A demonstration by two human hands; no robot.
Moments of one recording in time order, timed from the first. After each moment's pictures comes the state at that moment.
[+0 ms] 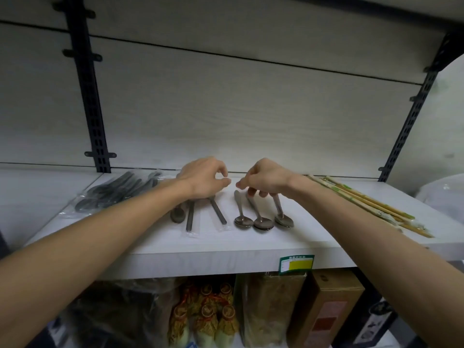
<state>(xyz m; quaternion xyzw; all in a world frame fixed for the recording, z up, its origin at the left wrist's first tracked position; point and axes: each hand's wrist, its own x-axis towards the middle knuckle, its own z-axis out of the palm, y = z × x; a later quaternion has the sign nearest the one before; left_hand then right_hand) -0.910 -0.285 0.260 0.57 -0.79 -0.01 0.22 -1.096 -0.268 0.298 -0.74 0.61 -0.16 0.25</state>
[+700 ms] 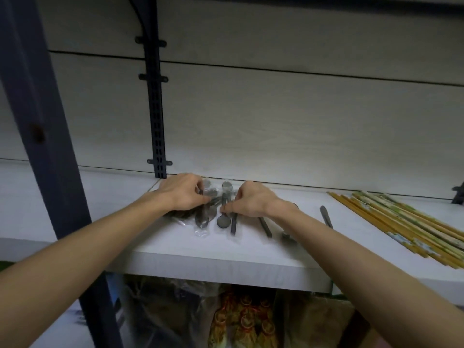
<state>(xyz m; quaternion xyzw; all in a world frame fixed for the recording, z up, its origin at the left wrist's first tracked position) -0.784 -0.250 0.249 0.72 -0.68 0.04 0.14 -0.983 -0.277 0.258 -0.82 0.54 -0.12 0.13</state>
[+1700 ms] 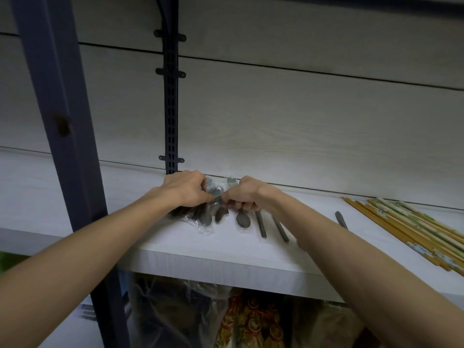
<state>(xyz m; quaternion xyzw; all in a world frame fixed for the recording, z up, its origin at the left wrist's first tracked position) -0.762 -0.256 0.247 0.75 -0.65 0.02 0.12 -0.932 -0.282 0.275 -0.76 0.57 -0.07 0.29</state>
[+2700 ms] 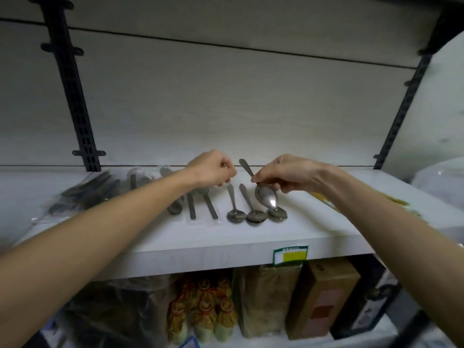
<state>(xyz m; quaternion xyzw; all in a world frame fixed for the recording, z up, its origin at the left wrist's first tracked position) -0.943 -0.291 0.268 0.56 -0.77 -0.17 0.26 -1.155 -0.261 0.301 -0.70 0.56 -0.18 0.41</state>
